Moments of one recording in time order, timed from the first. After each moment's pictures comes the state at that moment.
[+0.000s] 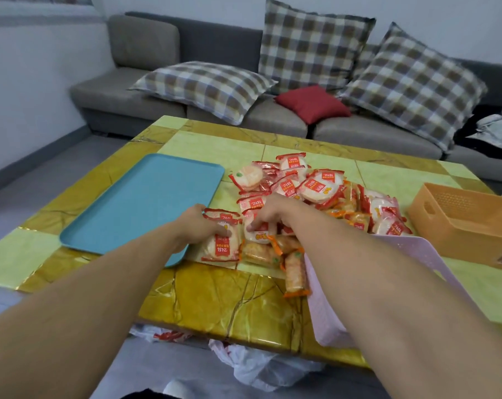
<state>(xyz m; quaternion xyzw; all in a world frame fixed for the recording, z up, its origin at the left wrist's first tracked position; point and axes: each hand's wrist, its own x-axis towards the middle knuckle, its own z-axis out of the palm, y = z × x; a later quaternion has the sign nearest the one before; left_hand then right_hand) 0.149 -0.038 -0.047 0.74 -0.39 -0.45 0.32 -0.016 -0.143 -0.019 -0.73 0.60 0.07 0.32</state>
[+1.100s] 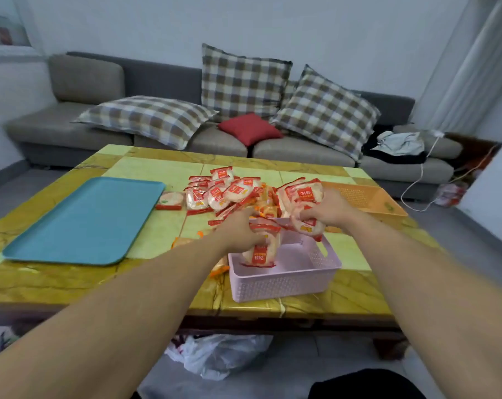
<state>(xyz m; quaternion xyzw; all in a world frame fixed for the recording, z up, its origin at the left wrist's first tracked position) -0.069 -0.009 0.002 0.62 -0.70 -0.28 0.24 -0.297 -0.057 0.056 -0.66 0.64 -0.26 0.28</state>
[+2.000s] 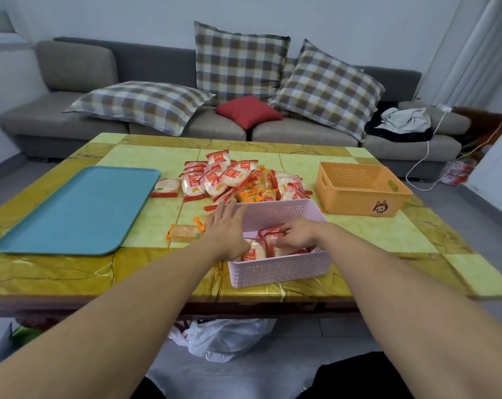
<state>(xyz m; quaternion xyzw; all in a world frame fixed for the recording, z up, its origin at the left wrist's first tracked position) -0.069 -0.005 -0.049 0.67 -0.73 -0.13 0.09 -0.271 -0.045 -0.017 -0.73 0.61 0.08 0.28</state>
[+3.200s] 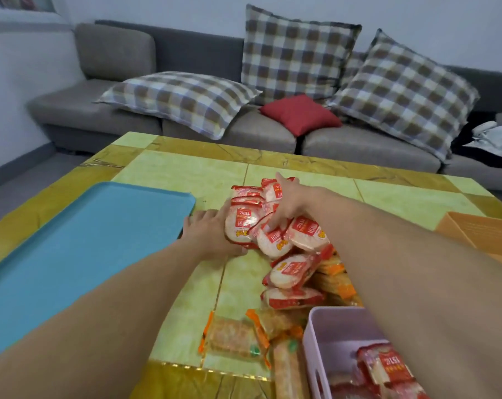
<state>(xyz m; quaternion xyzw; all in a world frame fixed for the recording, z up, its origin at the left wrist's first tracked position) 0.128 -0.215 -0.100 0.75 -0.64 -0.13 0.05 -0.053 -0.311 -0.013 -0.76 0.61 0.08 0.21</state>
